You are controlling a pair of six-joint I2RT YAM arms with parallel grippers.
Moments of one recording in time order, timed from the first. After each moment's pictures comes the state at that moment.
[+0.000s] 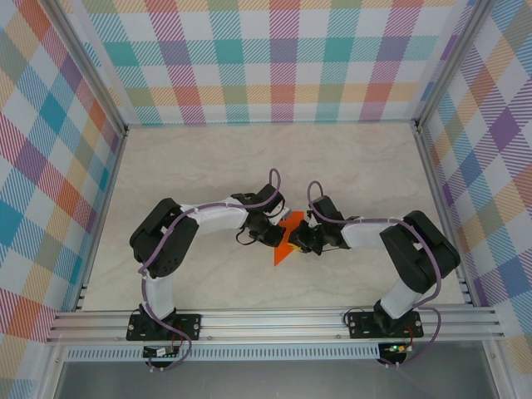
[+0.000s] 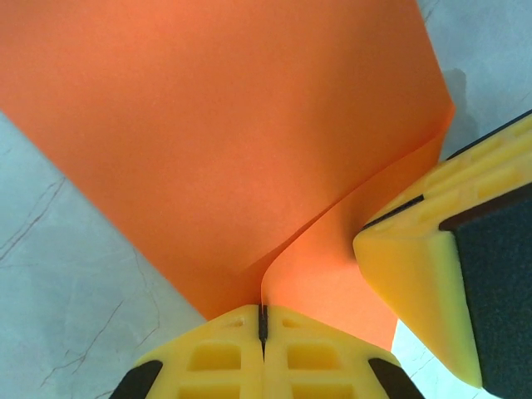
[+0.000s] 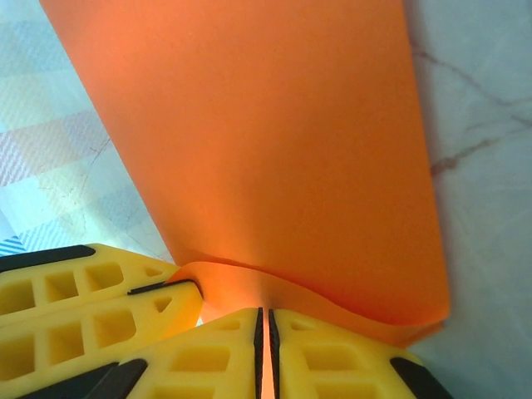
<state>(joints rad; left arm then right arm) -0.77 1.91 1.19 -0.53 0.28 -0.24 0.59 1.64 0.65 -0.01 -0.49 1.06</state>
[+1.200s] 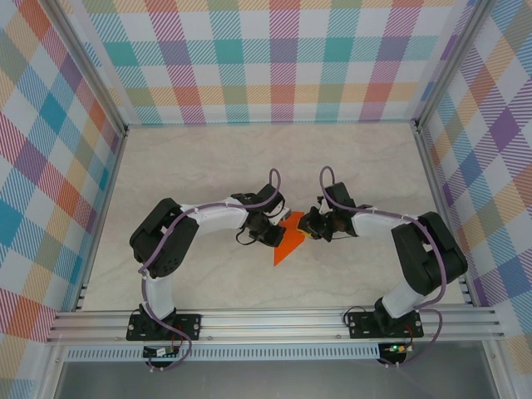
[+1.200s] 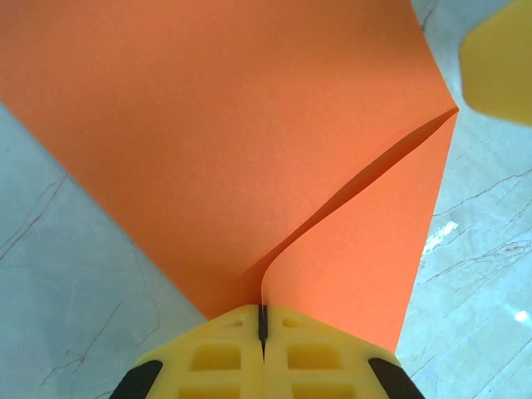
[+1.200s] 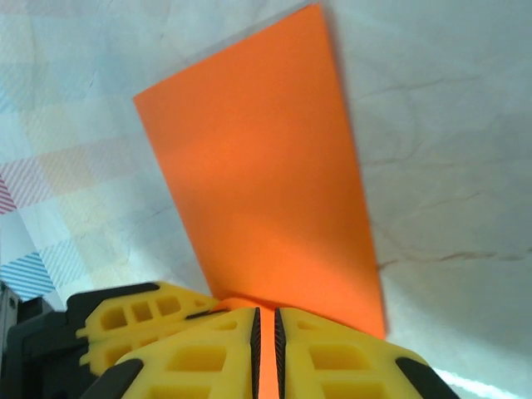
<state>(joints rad) -0.77 1.91 1.19 -0.53 0.28 -0.24 0.44 1.61 0.73 -0.13 -0.53 0.92</state>
